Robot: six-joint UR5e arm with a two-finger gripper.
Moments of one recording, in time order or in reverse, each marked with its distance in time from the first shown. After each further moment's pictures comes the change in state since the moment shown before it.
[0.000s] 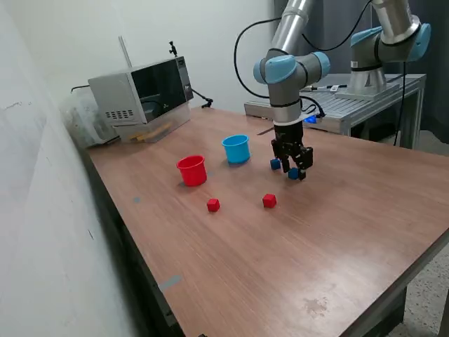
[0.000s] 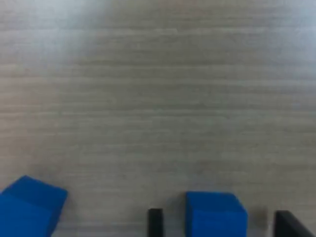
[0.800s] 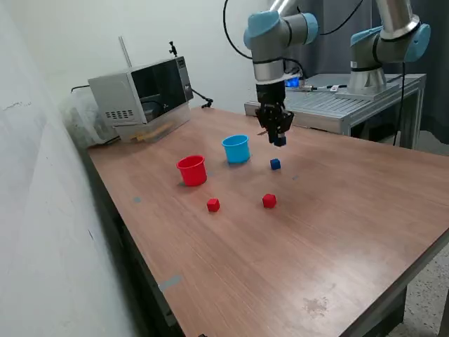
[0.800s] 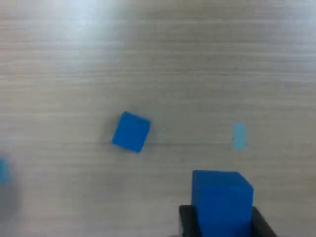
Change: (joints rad) arm -0.069 -0.187 -0.039 0.172 -0.009 -0.085
